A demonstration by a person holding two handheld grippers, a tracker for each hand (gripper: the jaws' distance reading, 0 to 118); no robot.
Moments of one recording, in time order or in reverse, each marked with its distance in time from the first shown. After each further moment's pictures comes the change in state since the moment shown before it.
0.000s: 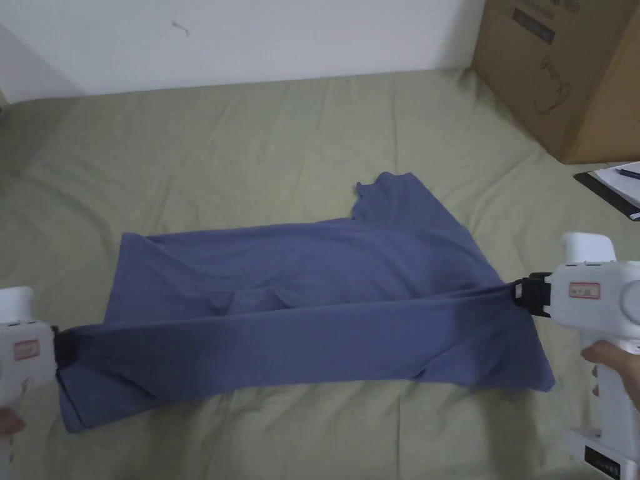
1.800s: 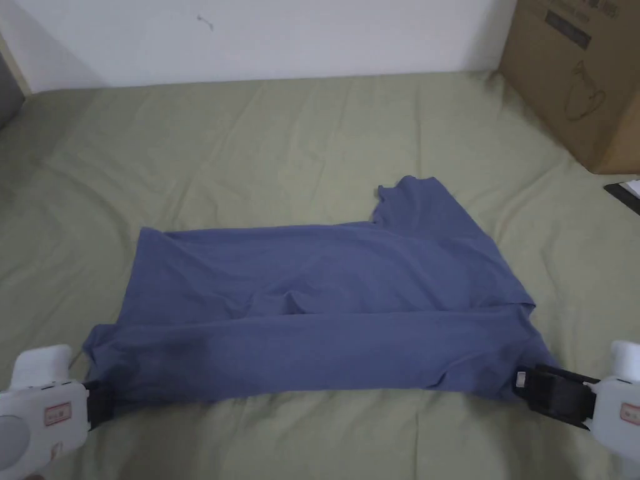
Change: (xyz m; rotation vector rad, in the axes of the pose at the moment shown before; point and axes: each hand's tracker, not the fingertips) left arm -0.008 -0.067 -0.001 -0.086 -0.090 0.047; right arm 0.016 -0.094 0.015 -0.052 0.046 -0.177
